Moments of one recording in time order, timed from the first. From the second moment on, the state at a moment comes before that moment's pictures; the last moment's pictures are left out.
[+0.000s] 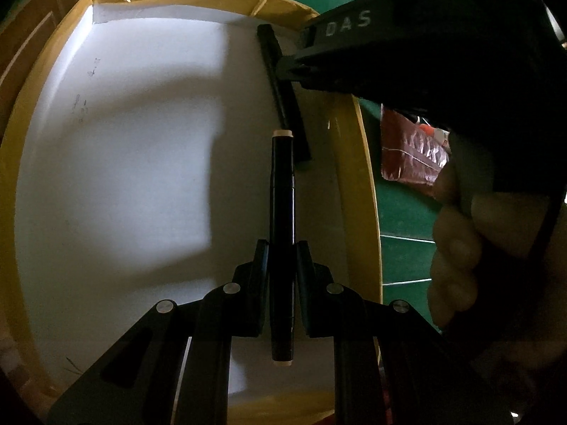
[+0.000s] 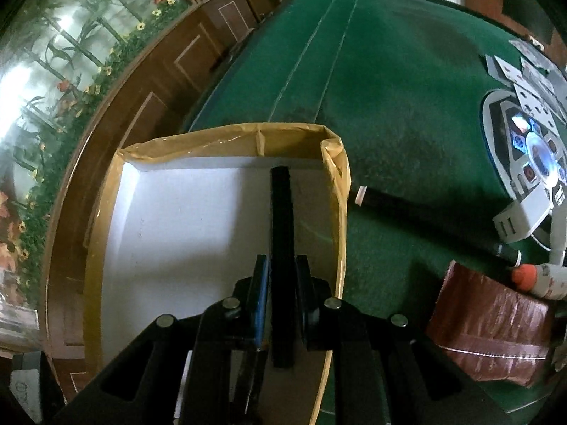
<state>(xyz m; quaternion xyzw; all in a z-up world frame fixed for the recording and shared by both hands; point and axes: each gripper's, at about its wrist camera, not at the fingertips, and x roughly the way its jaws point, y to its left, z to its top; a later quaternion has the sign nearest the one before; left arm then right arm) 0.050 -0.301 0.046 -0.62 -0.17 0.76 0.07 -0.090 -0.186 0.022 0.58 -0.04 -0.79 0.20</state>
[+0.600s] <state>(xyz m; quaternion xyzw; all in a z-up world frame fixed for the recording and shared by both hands) 0.063 -0.290 0.083 -0.59 -0.12 0.80 0.05 -0.038 -0.114 0.071 0.51 -0.04 -0.83 0.21</state>
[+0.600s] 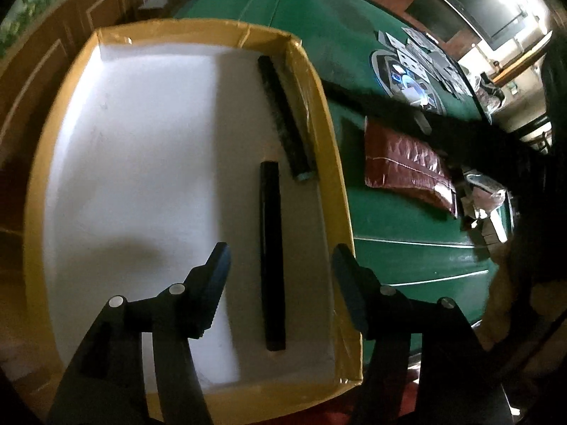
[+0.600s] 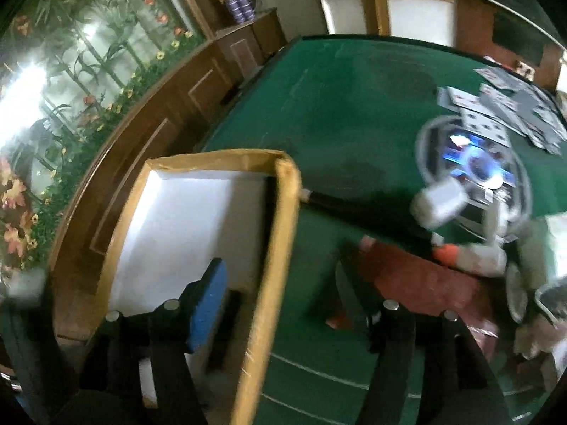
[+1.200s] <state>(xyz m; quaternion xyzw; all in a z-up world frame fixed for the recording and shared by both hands) 0.034 -0.198 0.112 -0.55 0.00 0.83 0.07 0.041 0.050 0.052 0.49 -0.09 -0.85 0.15</state>
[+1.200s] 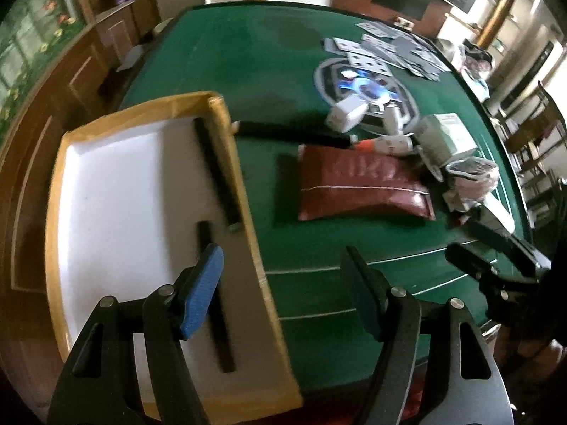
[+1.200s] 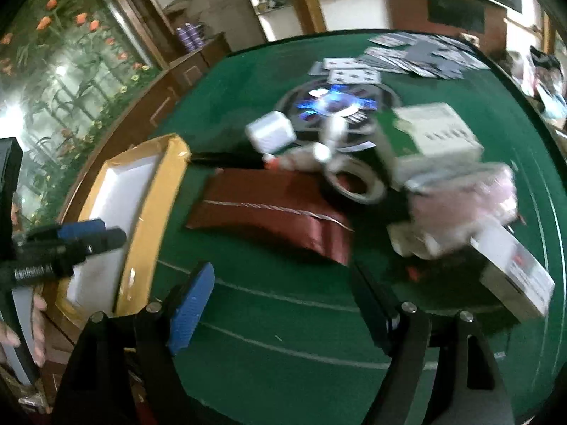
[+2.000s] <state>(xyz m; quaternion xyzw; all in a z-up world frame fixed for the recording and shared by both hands) -0.105 -0.090 0.045 -0.59 0.10 0.77 0.22 0.085 0.134 0.054 0.50 -0.14 -0.85 0.08</state>
